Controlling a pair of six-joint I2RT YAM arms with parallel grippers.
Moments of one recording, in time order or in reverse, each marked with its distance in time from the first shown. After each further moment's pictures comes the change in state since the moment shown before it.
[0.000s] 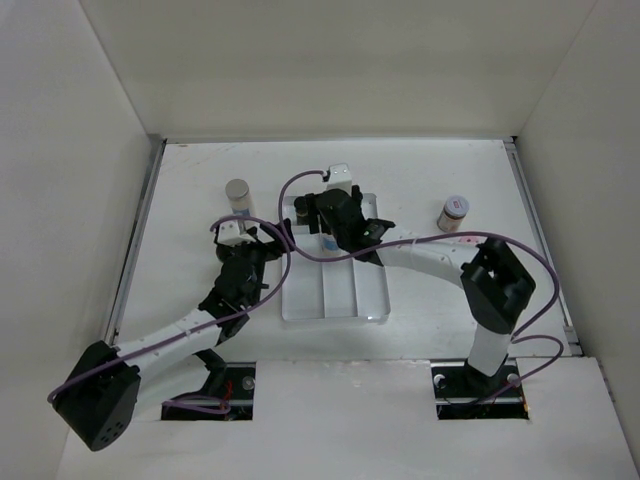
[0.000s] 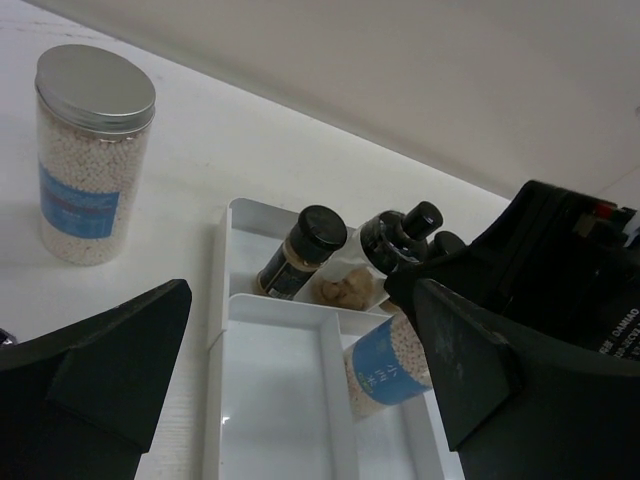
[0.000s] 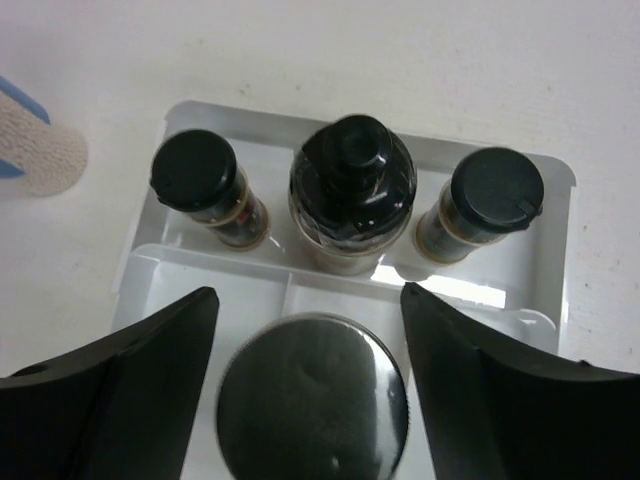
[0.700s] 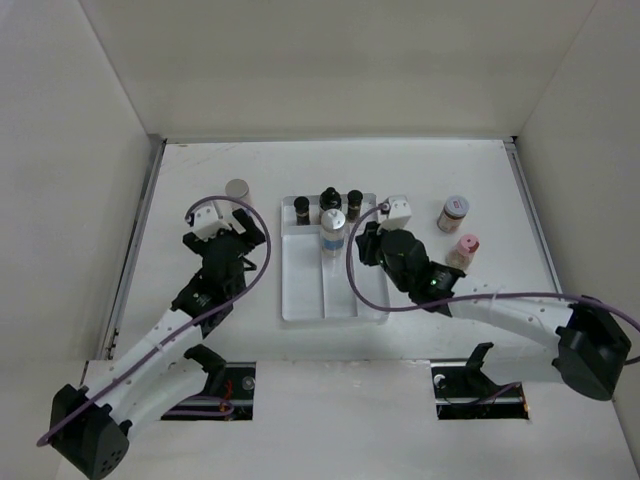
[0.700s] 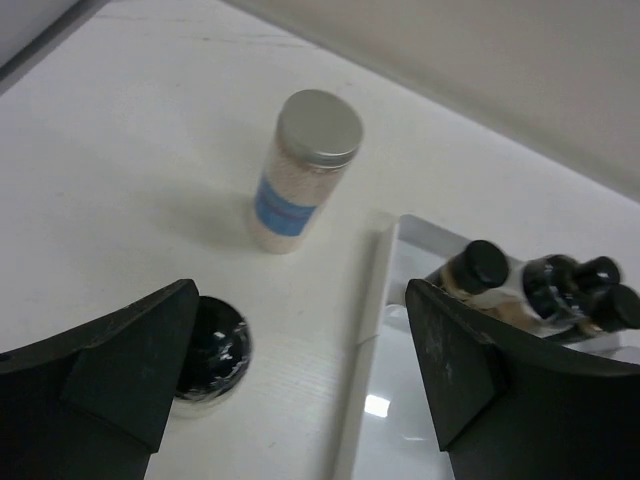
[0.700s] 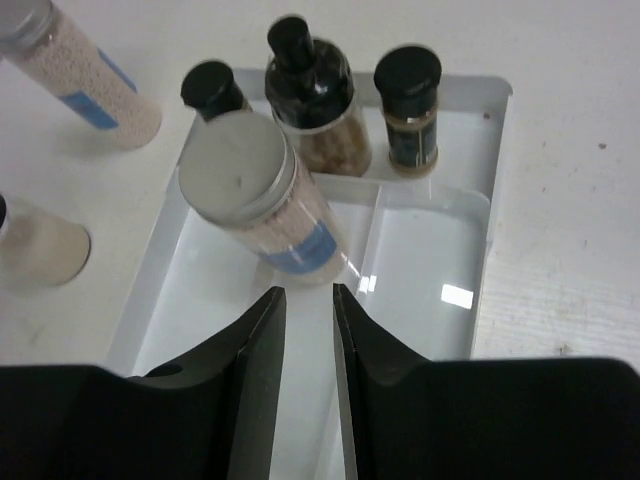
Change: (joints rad) left arm 0.090 -0.185 0.227 -0.659 -0.192 -0.011; right arm 0.020 -0.558 -0.542 0.187 -0.071 0.077
